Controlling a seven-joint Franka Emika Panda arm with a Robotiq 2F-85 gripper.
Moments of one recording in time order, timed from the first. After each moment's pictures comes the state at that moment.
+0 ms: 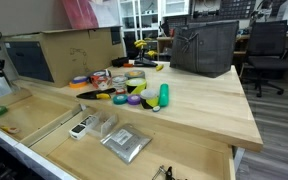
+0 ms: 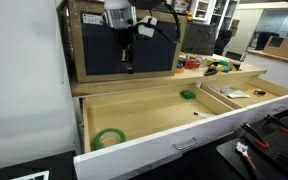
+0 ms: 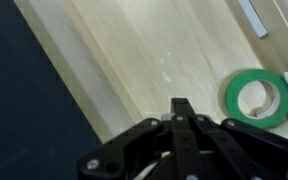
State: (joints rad) arm 0.77 0.75 0.20 -1.17 -0.38 1.77 0.04
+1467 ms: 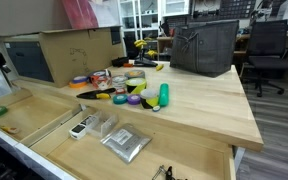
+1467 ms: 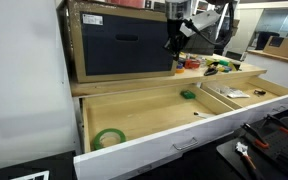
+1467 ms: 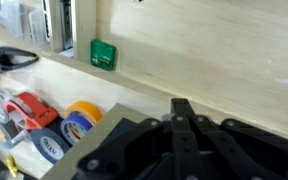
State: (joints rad) arm 0.61 0.18 0.18 -1.94 -0.48 1.99 0.82
